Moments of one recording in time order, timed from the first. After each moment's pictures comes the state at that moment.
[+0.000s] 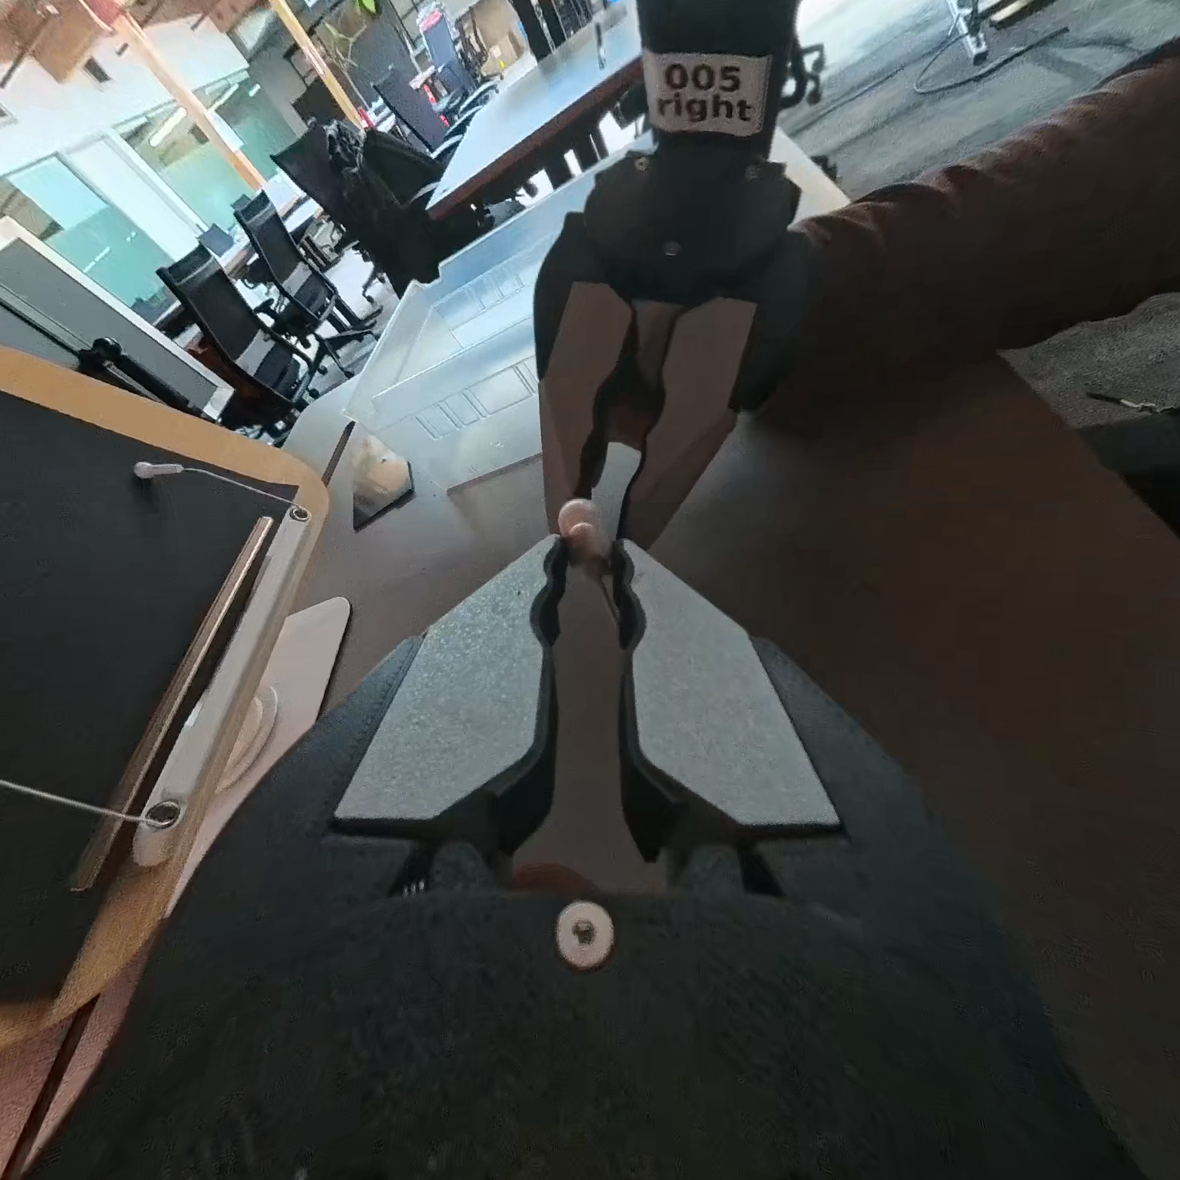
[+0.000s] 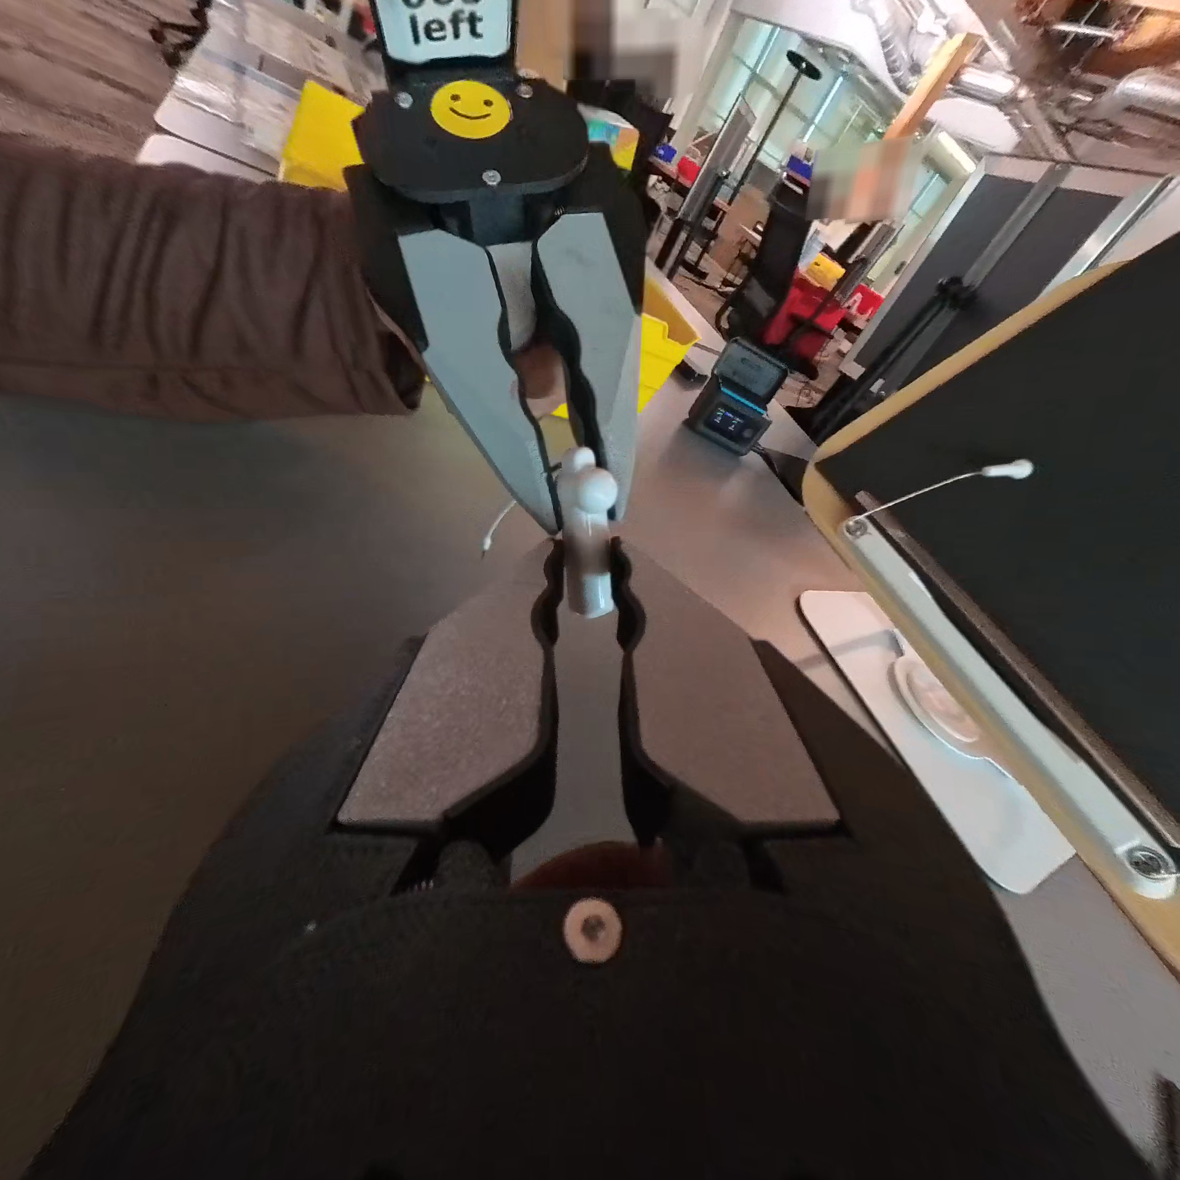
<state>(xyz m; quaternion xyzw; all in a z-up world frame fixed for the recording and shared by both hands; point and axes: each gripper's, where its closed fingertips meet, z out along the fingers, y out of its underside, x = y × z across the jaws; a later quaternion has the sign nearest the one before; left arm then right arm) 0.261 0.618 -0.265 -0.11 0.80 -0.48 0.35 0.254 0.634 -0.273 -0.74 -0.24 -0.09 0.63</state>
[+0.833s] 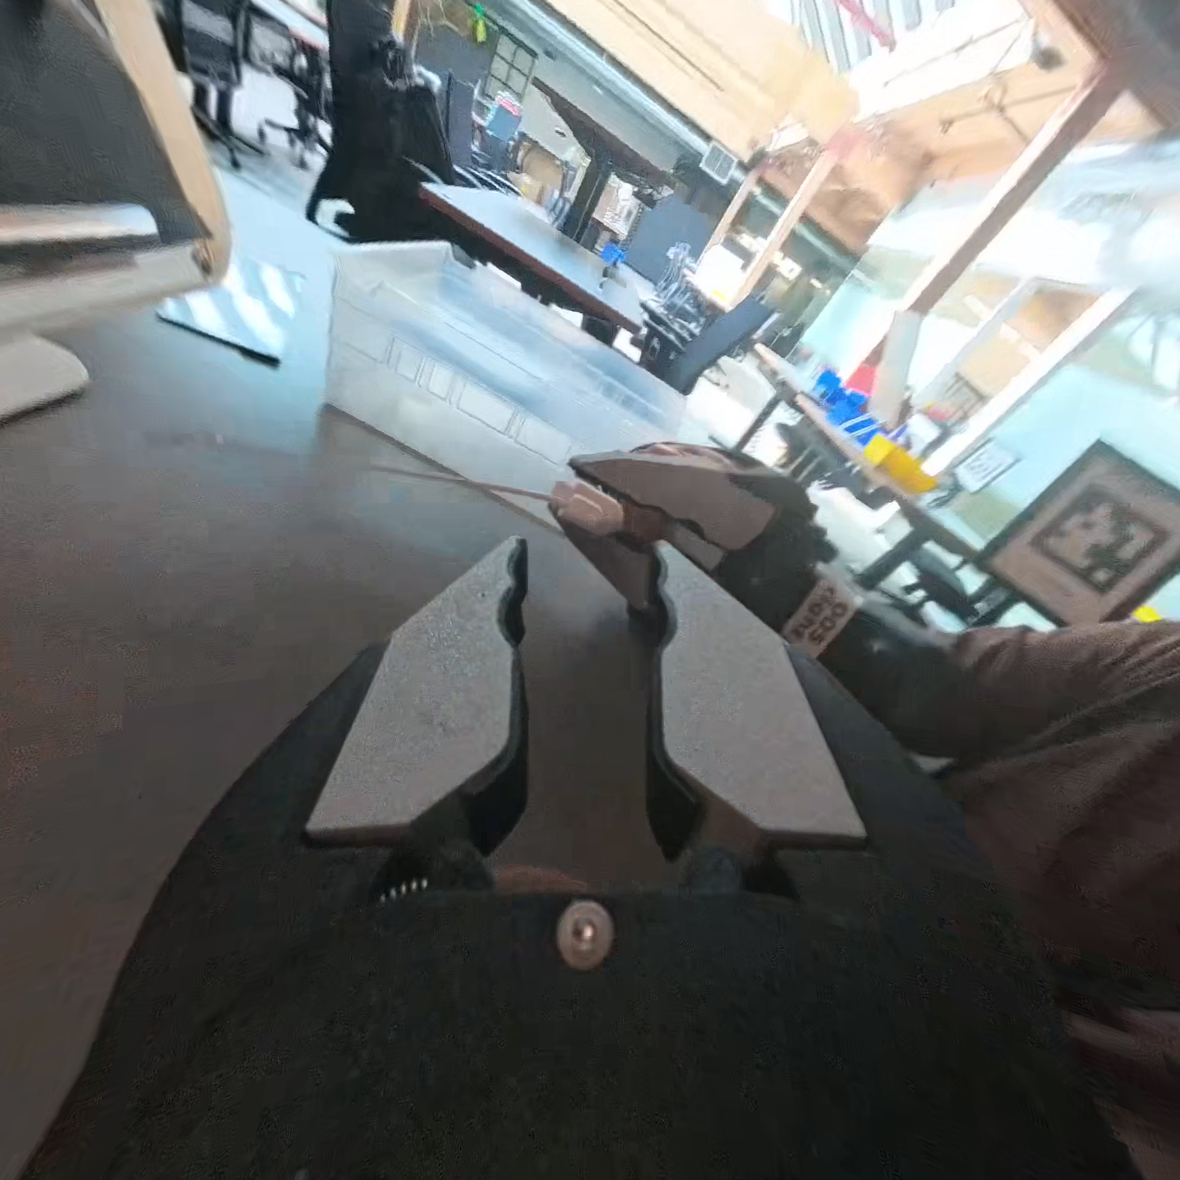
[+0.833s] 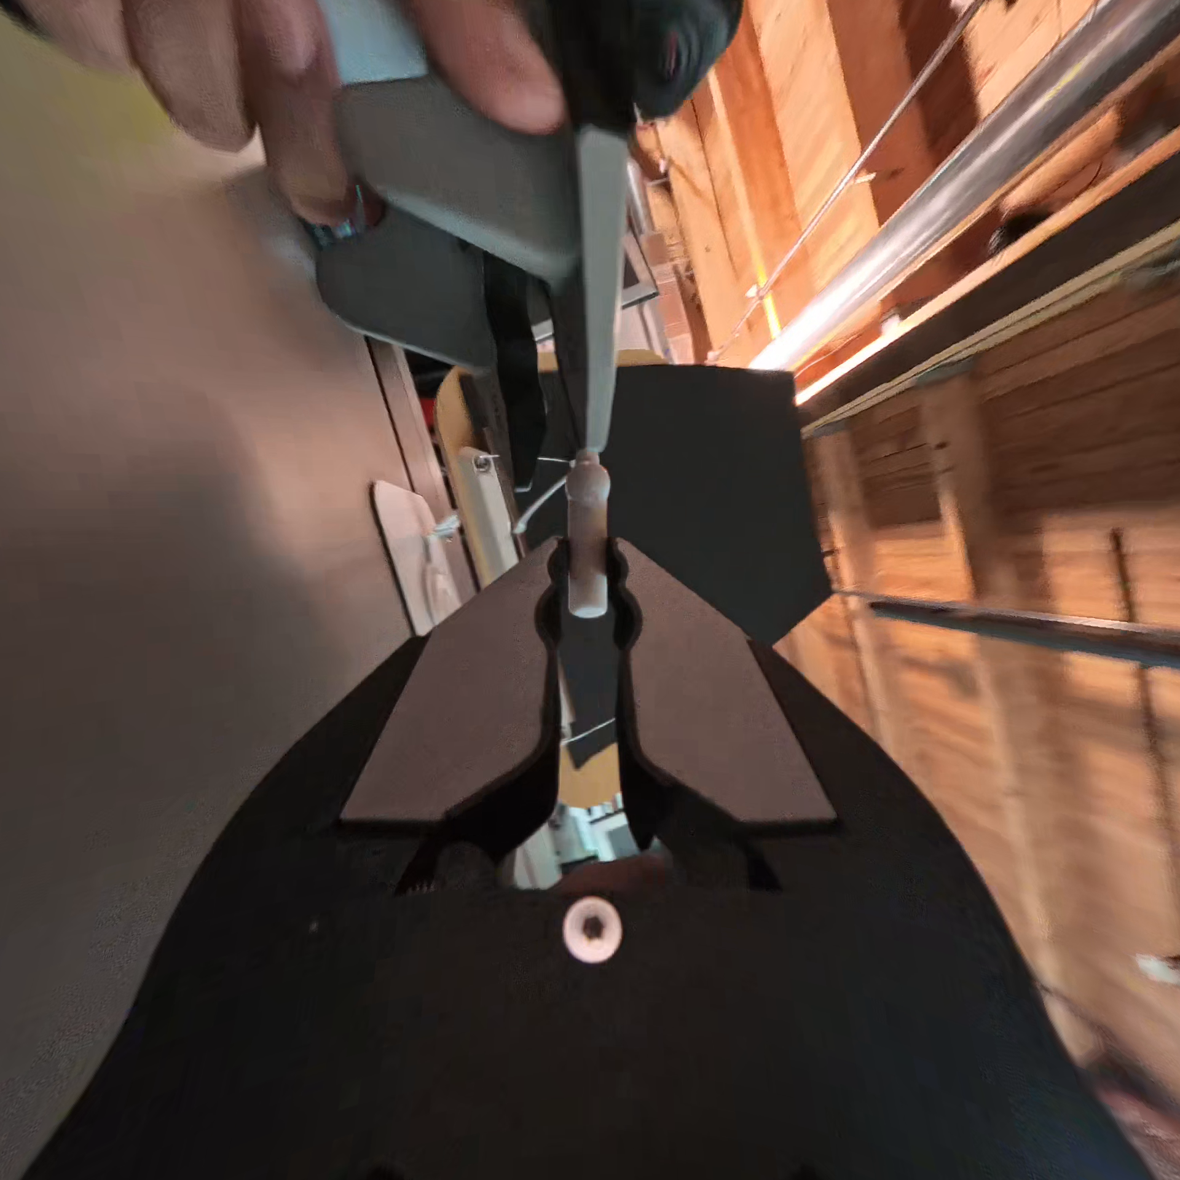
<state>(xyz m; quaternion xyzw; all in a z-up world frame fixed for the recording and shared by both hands) 0.293 0.634 -0.242 -0.40 0.62 -0.67 0.03 0.303 0.640 -0.242 -0.58 -0.28 -0.61 0.47</state>
